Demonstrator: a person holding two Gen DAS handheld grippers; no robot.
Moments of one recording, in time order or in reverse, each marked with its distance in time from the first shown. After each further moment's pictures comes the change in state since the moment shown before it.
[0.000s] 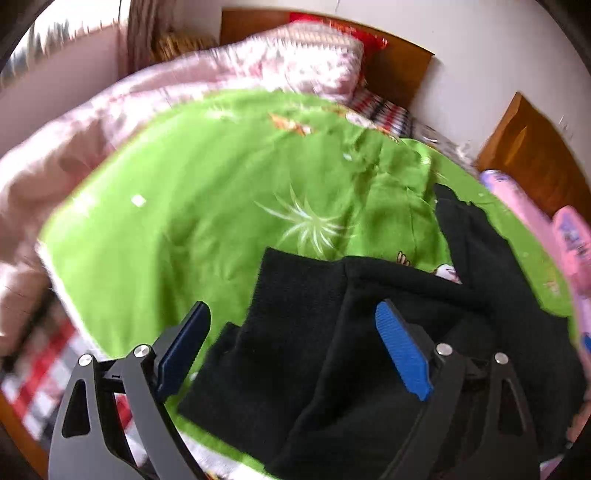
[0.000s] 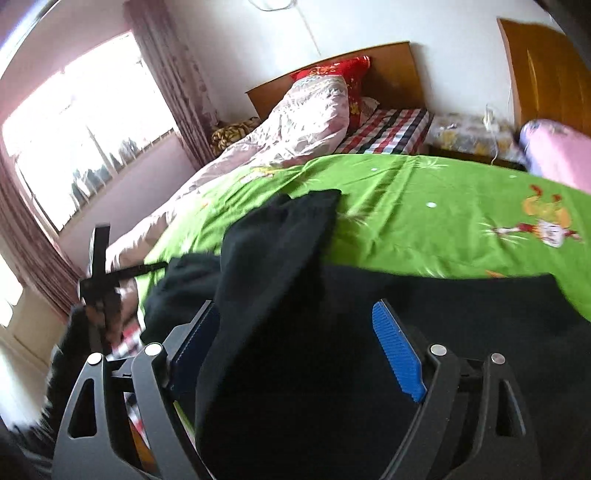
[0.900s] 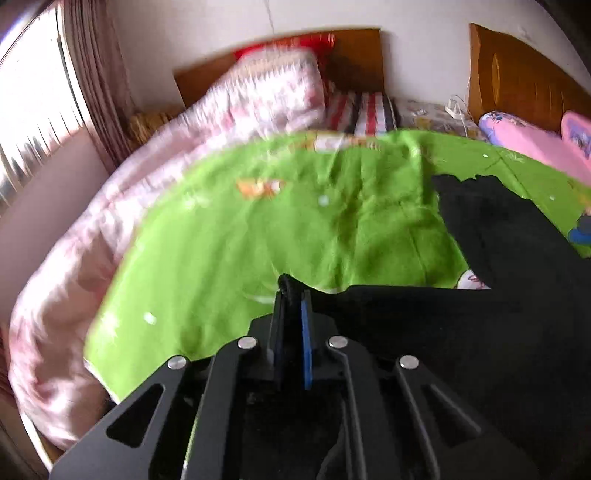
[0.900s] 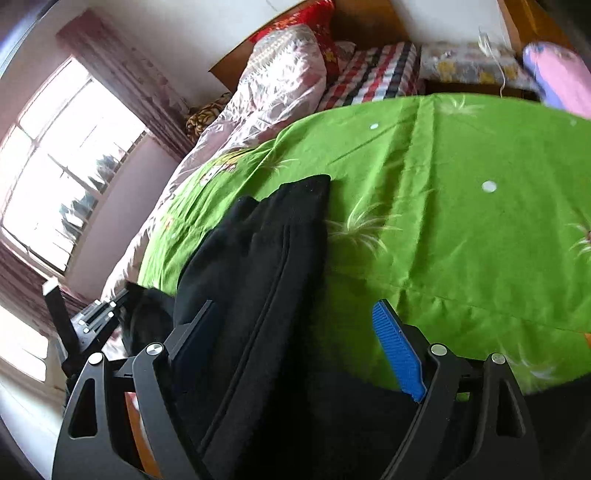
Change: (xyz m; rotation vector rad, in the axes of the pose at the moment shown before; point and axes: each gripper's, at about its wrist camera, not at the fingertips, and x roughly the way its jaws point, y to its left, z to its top) left arm 0.013 -0.047 0.035 0.353 -0.094 0.237; right arm 0.128 -0.041 0.062 0.230 0.165 0.057
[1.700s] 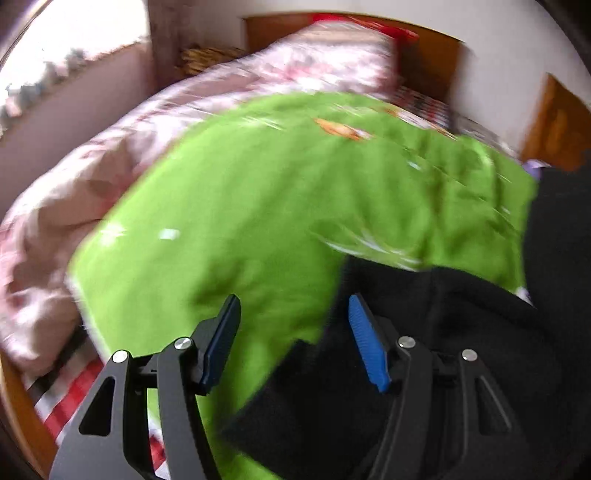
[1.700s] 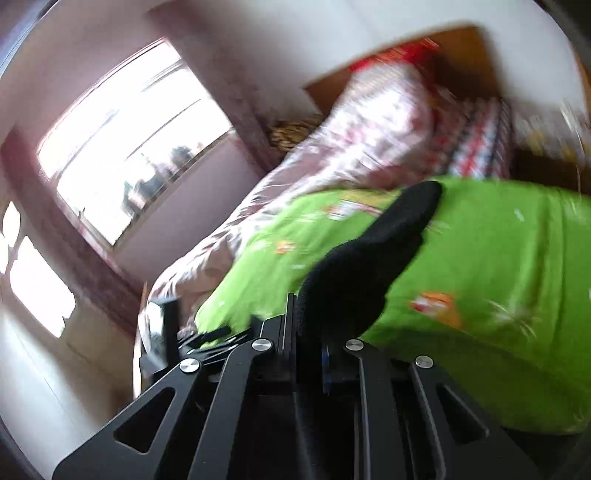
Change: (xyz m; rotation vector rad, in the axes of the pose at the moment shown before) left arm 0.013 0.041 -0.040 -0.315 0.053 0.100; right arm -0.018 0.176 -0.010 -0.366 -0.144 0.188
